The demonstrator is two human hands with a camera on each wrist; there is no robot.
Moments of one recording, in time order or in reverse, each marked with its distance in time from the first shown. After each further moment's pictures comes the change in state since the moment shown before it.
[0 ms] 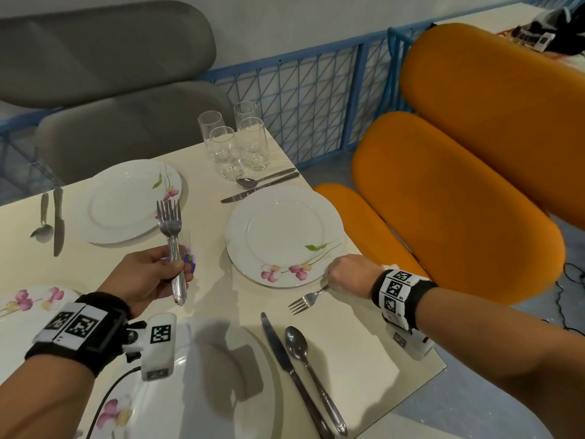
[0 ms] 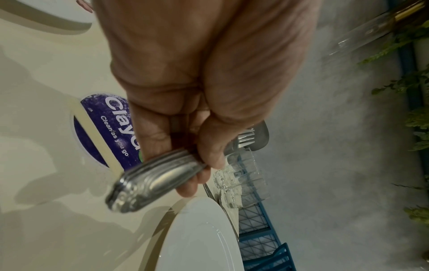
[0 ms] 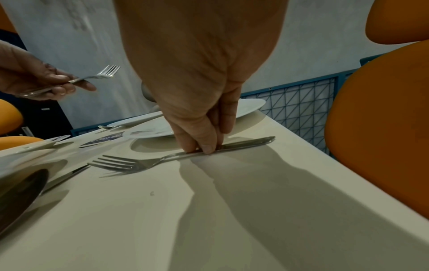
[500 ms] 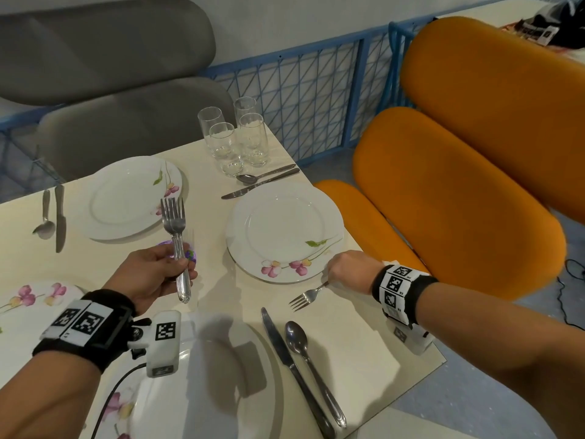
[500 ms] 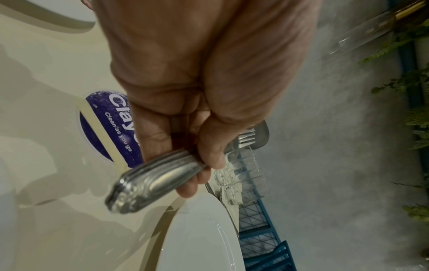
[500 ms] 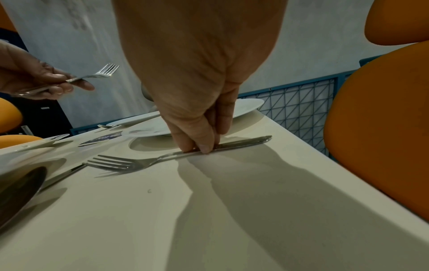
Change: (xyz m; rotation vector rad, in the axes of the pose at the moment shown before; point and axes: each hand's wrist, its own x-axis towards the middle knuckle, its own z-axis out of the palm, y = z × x) left_hand -0.008 0.000 0.010 -0.024 -0.013 0.013; right_hand -0.001 0.000 0.001 -0.069 0.038 -0.059
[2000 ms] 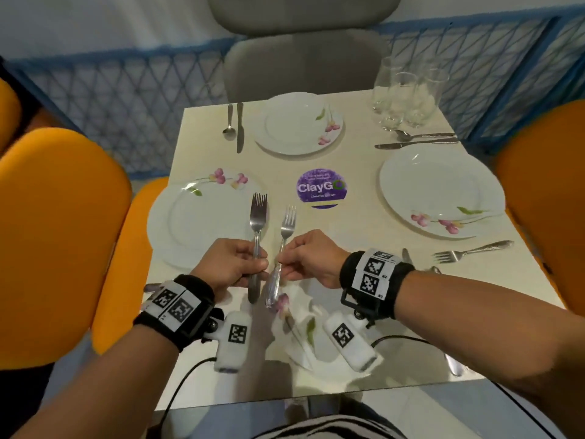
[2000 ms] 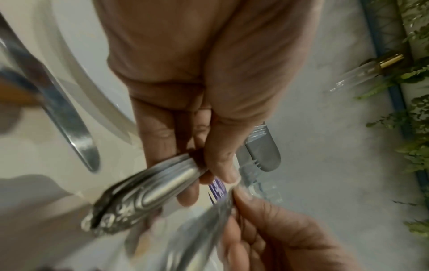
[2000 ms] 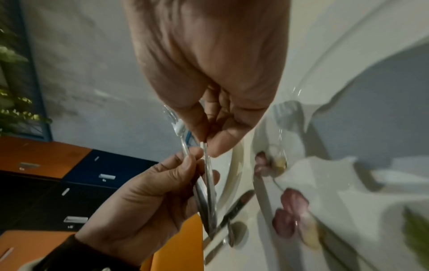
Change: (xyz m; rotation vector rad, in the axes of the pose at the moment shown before) left_hand -0.150 -0.123 -0.141 -0.012 0.128 -0.076; right_hand 0.096 -0.343 -0.124 1.718 -0.204 0.304
